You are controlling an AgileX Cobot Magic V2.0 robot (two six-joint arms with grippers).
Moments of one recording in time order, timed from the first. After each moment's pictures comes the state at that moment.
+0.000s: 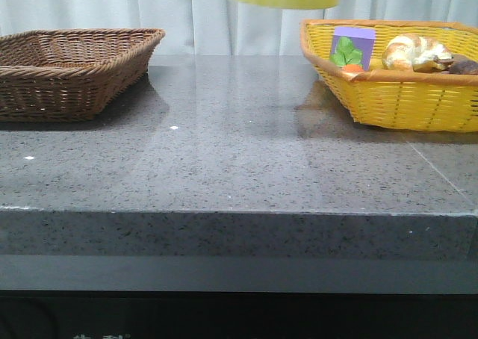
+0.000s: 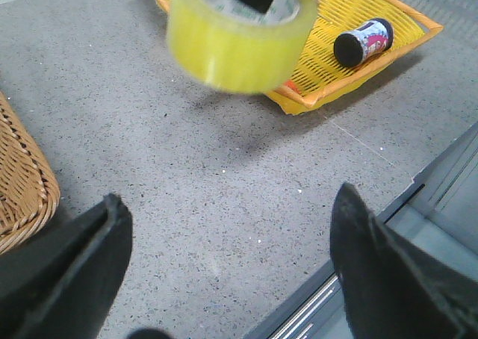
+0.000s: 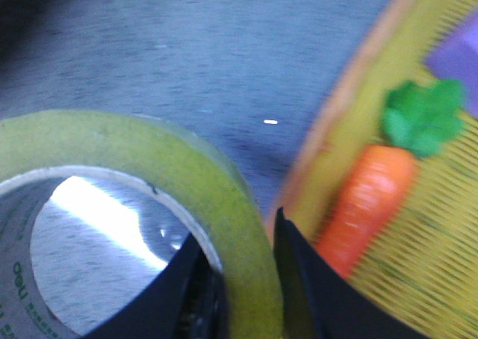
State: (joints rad) left arm -0.72 0.82 -0.82 -0.08 0.49 0.09; right arm 0.46 1.81 -2.00 0.00 1.27 -0.05
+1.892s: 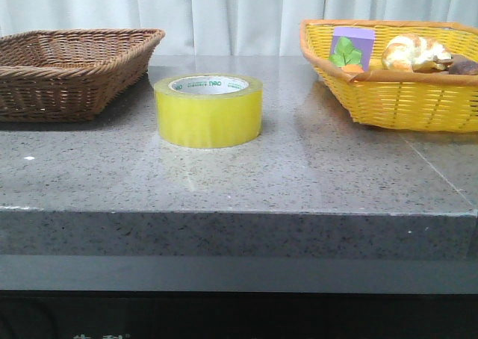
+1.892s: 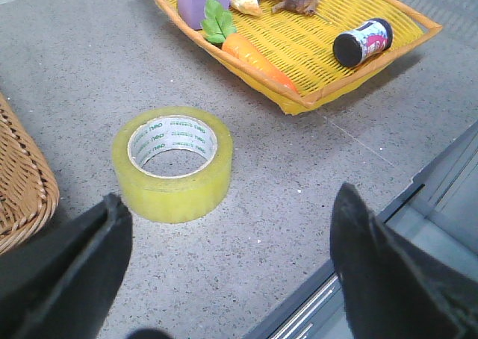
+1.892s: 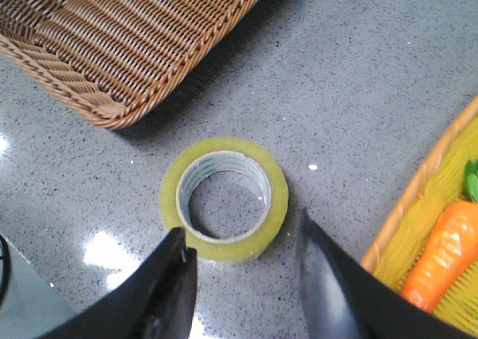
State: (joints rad) left arm -0.72 0.82 -0.82 -0.08 0.49 0.09; right arm 0.55 1.48 -1.70 0.08 1.01 -0.02
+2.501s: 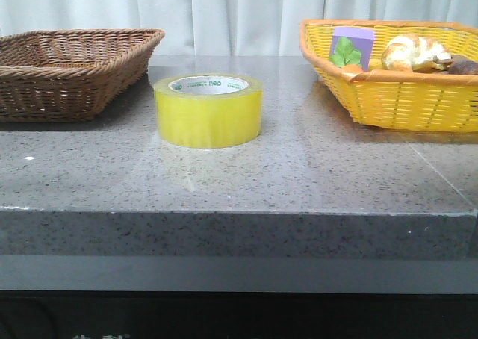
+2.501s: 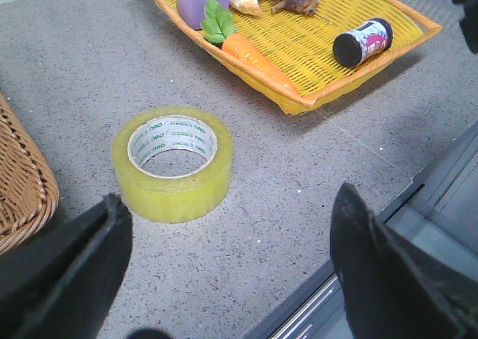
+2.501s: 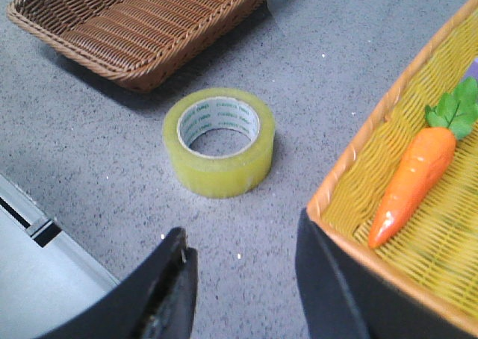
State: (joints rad) left arm -0.72 0.82 -0.82 -0.08 0.49 0.09; right arm 0.55 0.87 -0.92 0.08 0.58 -0.02
